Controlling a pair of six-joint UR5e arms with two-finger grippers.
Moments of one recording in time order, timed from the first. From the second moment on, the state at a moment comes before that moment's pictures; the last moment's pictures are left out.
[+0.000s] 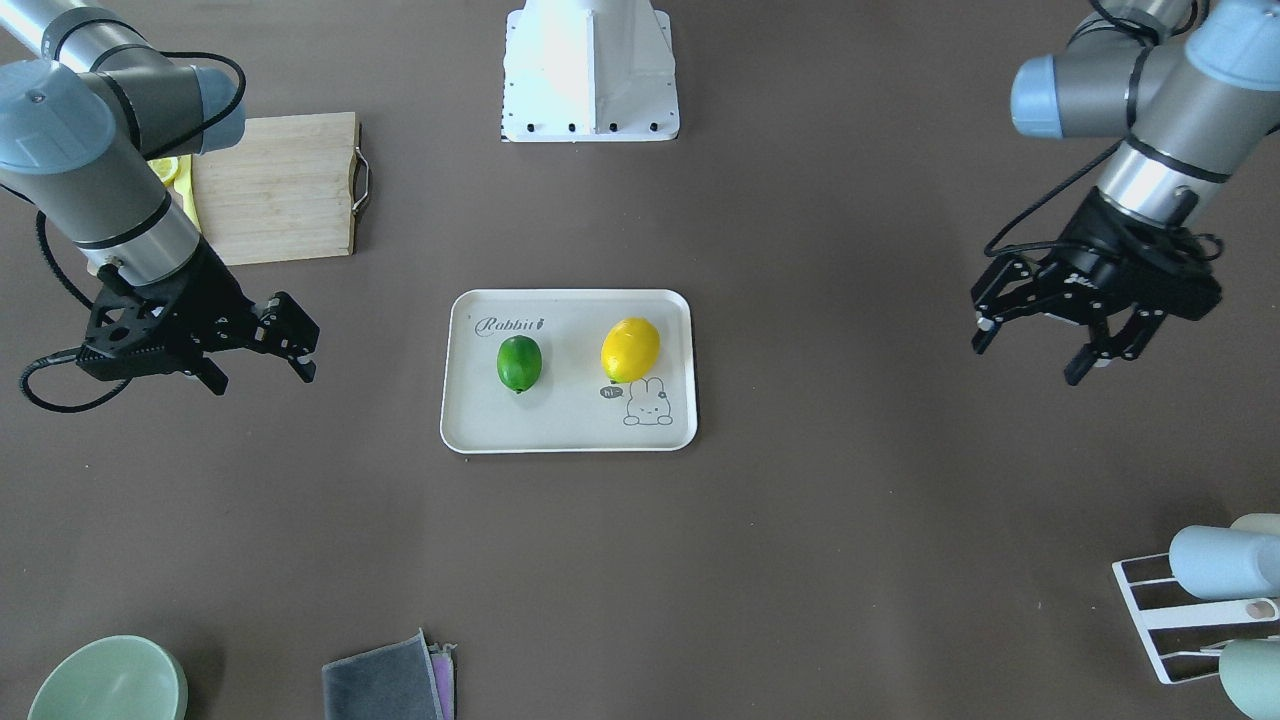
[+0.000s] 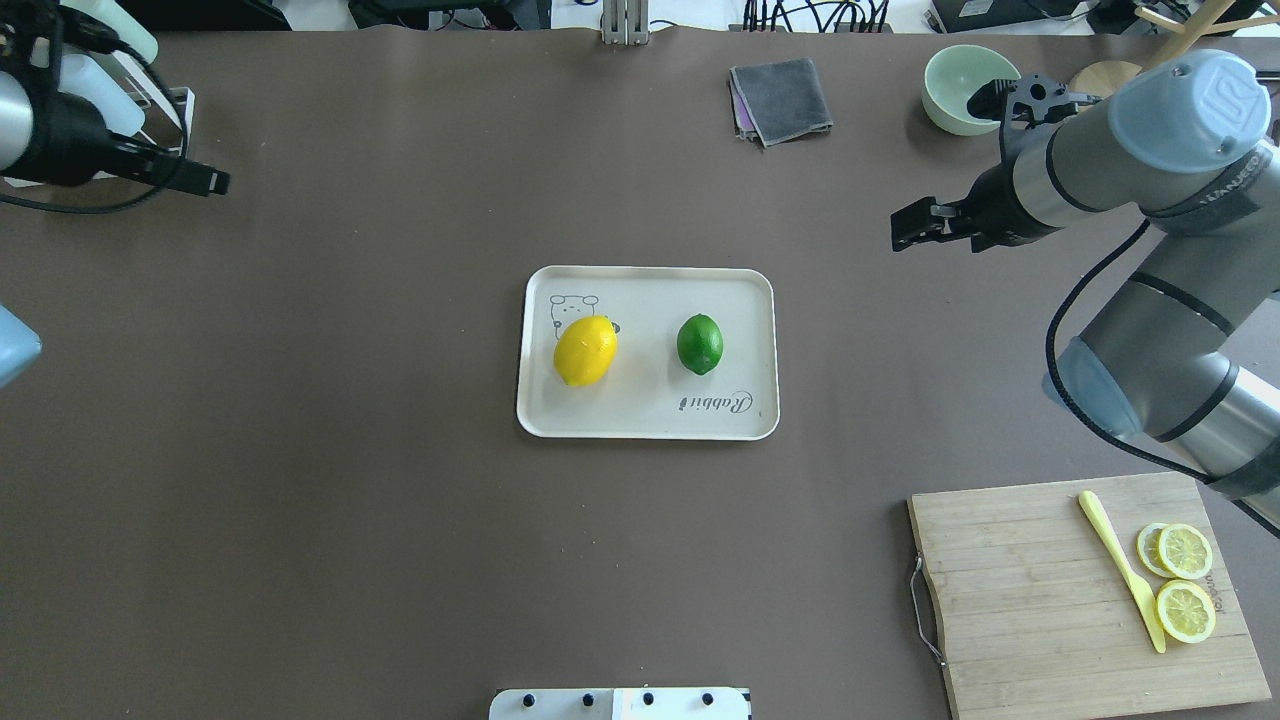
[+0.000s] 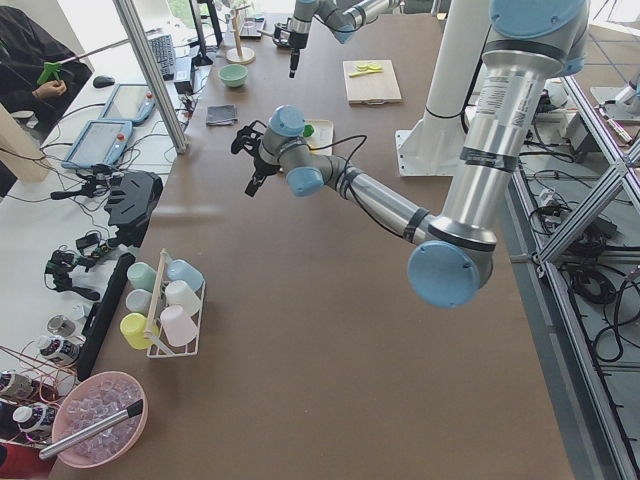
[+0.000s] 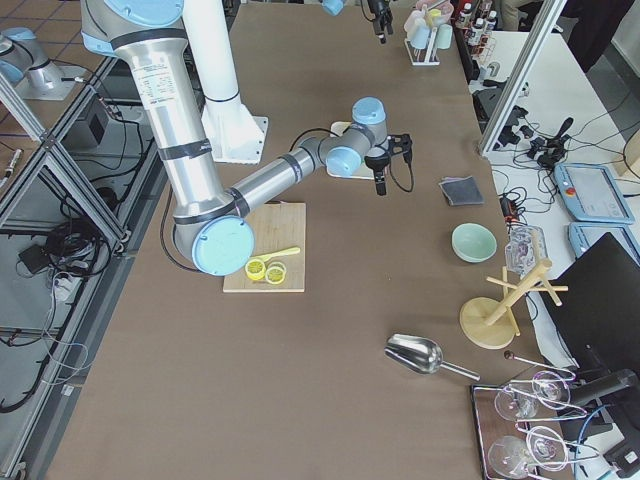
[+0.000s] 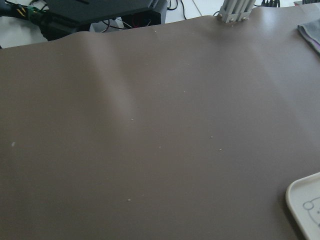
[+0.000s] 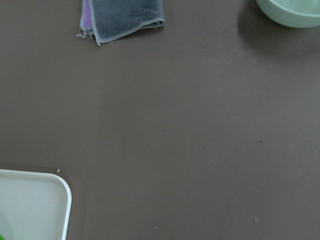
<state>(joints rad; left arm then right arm) -1.12 -1.73 -1.80 -2.14 -2.10 -0.54 0.92 -1.29 1.77 -1.23 2.06 0.94</state>
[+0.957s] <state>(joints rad) -1.49 -1.47 -1.73 -2.03 -2.29 -0.14 1.34 -1.72 1.77 -1.25 2.32 0.18</state>
